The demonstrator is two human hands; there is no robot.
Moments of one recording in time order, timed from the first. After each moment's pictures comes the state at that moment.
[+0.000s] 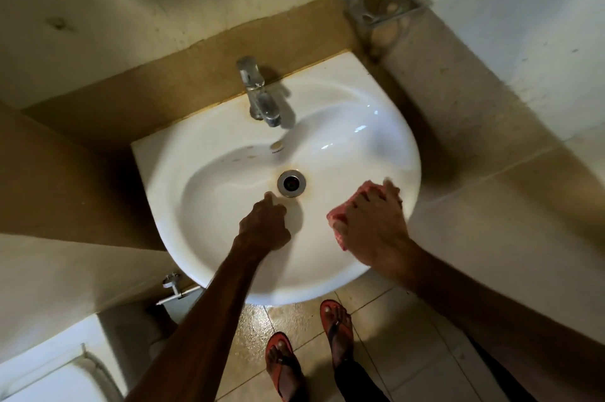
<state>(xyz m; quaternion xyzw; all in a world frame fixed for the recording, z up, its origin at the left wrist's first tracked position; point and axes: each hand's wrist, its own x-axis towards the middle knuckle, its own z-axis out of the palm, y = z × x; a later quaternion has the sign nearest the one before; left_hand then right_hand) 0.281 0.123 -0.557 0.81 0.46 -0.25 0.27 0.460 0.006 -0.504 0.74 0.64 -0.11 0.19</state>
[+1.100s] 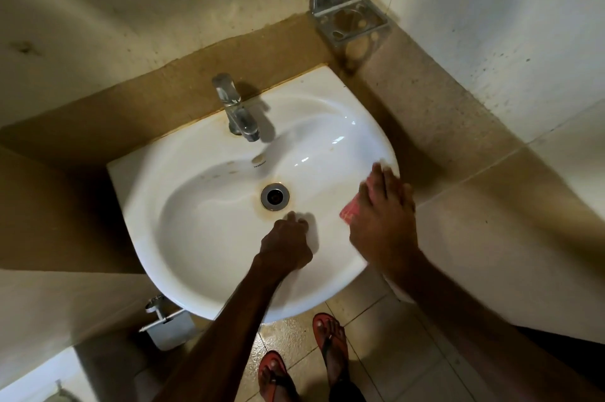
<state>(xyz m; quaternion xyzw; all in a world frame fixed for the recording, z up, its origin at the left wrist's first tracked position) 0.337 0.086 -0.553 0.84 0.40 -0.24 0.29 0.491 -0.012 -0.496 0.85 0.52 -0.06 0.08</state>
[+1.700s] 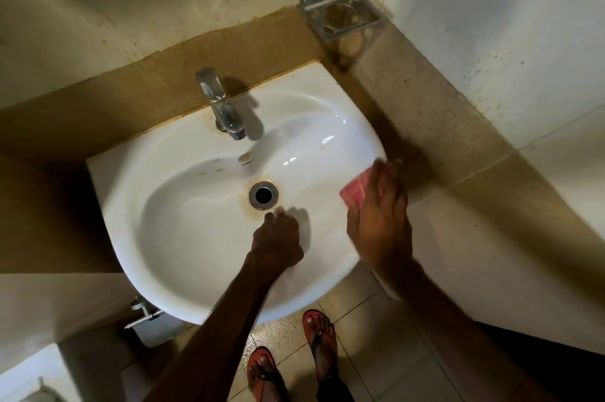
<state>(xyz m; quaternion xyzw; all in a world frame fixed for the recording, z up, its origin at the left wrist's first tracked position) 0.354 0.079 -0.534 0.83 0.43 -0.24 0.25 0.502 -0.019 -0.505 0.90 0.42 -0.07 -0.06</state>
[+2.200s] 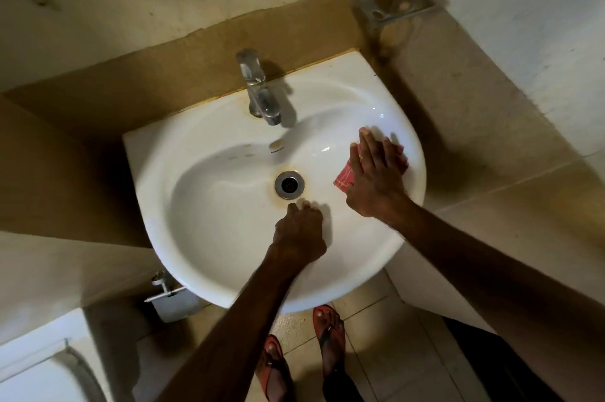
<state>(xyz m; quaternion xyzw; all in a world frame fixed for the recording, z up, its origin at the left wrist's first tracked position) 0.342 0.078 -0.536 0.84 0.44 -0.19 0.27 0.526 0.069 -0.554 0.76 0.62 -0.04 0.17</state>
